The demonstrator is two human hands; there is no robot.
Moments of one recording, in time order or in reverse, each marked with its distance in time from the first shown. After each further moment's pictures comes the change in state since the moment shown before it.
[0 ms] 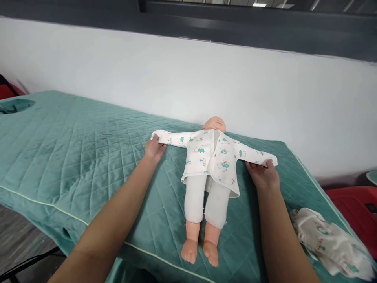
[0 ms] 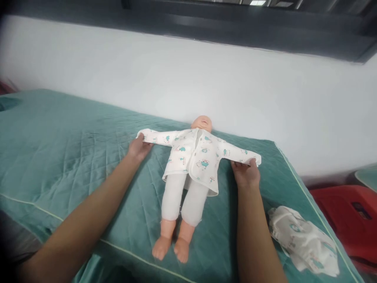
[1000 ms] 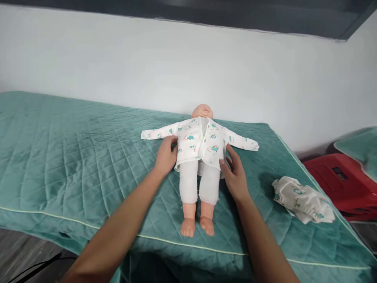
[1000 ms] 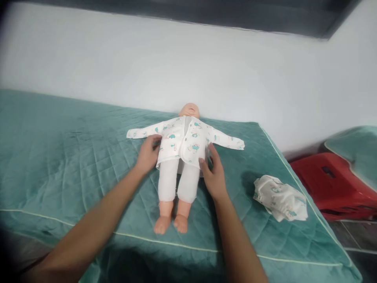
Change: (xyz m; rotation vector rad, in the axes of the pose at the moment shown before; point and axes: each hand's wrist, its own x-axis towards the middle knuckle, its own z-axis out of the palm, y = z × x) left_hand -0.094 -0.038 -0.012 0.935 -0.577 0.540; right_hand -0.135 0.051 -0.026 -0.994 -0.491 -0.589
